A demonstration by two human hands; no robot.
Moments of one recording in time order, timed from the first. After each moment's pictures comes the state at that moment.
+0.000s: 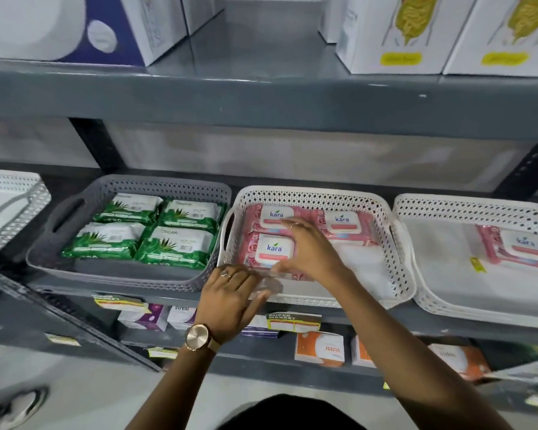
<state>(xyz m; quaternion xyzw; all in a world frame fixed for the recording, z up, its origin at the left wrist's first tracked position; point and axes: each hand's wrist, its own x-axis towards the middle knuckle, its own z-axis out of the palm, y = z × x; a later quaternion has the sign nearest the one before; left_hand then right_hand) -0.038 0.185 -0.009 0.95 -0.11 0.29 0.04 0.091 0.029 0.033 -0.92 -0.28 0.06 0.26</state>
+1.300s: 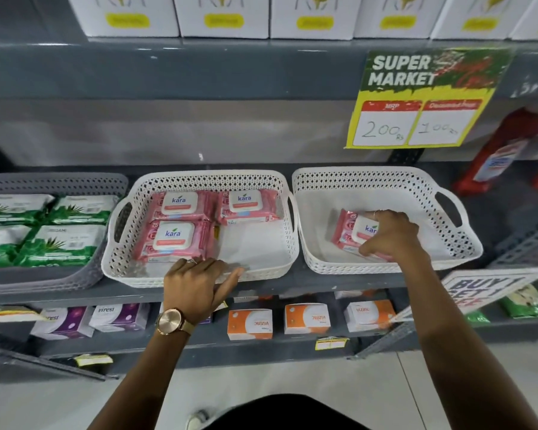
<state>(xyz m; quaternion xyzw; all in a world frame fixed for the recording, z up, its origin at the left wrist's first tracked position) -0.009 0.061 -0.013 0.95 -0.07 0.31 0.05 0.117 -0.272 0.051 -0.98 0.06 0.08 0.15</state>
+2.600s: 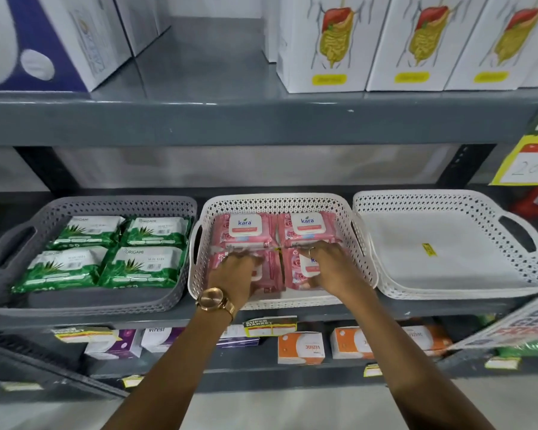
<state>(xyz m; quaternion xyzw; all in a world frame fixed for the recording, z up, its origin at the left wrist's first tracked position) 0.017 0.136 0.025 0.99 0.00 -0.02 0.17 0.076 -0.067 0.033 -0.97 -0.19 0.10 0.13</state>
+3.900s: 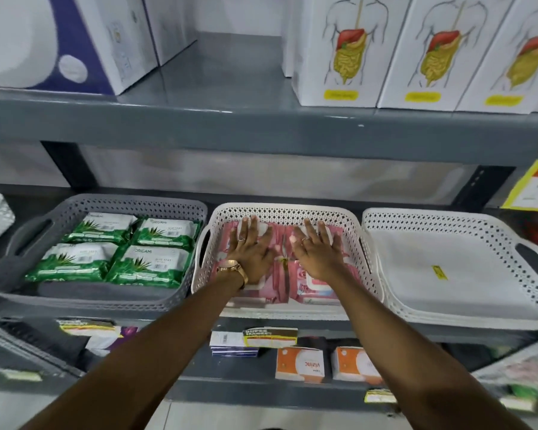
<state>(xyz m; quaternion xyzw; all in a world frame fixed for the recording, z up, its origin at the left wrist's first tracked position) 0.097 0.152 0.000 0.99 -0.02 -0.04 0.10 0.140 -0.025 0.010 -0.97 -0.18 0.10 0.10</state>
